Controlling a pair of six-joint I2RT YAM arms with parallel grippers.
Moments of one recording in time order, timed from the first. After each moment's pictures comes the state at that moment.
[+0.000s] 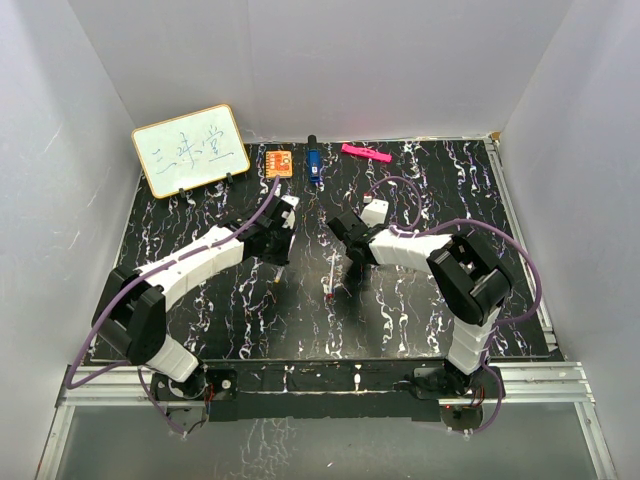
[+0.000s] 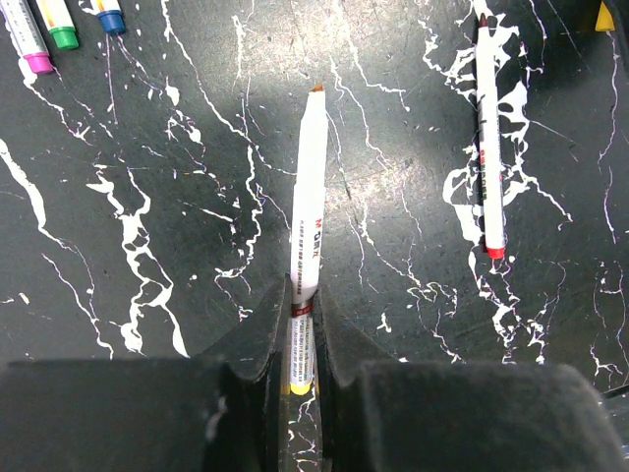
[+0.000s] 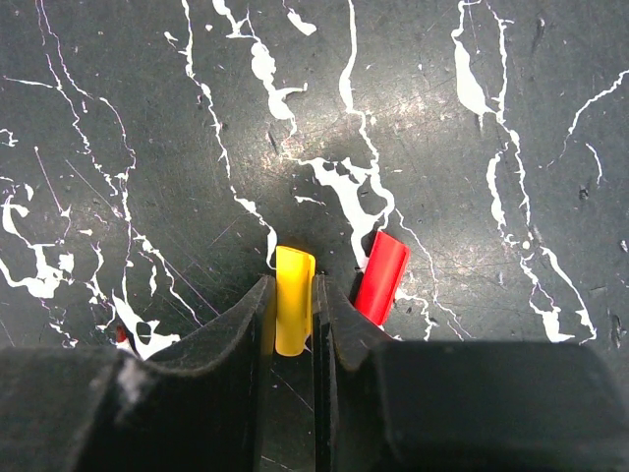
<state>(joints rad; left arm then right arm) -0.64 1.53 1.10 -0.63 -0.07 -0.31 0.69 1.83 1.08 -0.35 0.56 0.87</state>
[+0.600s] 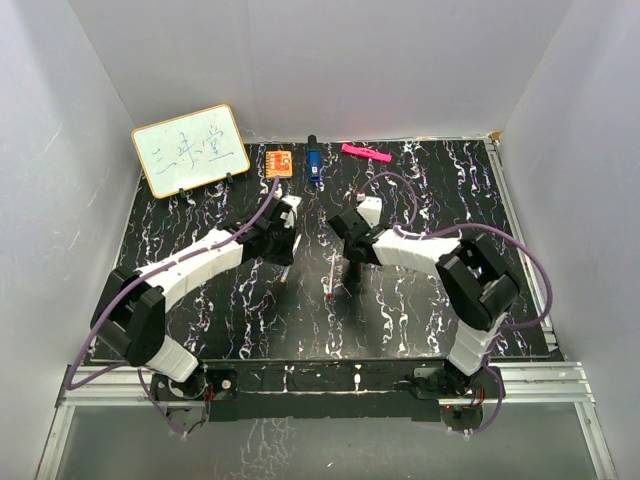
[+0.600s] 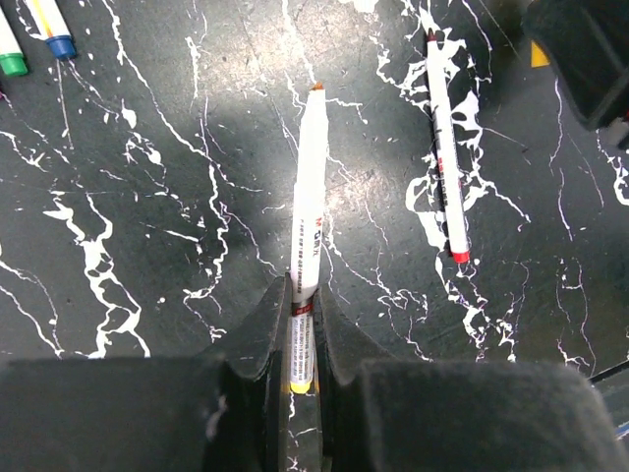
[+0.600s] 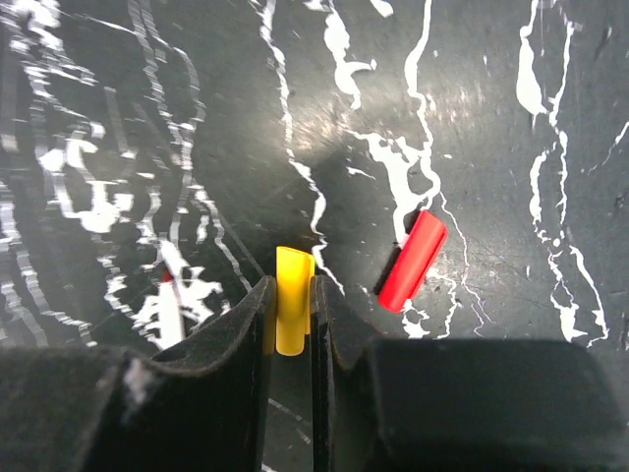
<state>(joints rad) -0.64 1.52 1.07 -0.56 0.00 -0.31 0.69 1.79 1.08 -0.34 0.47 0.77</state>
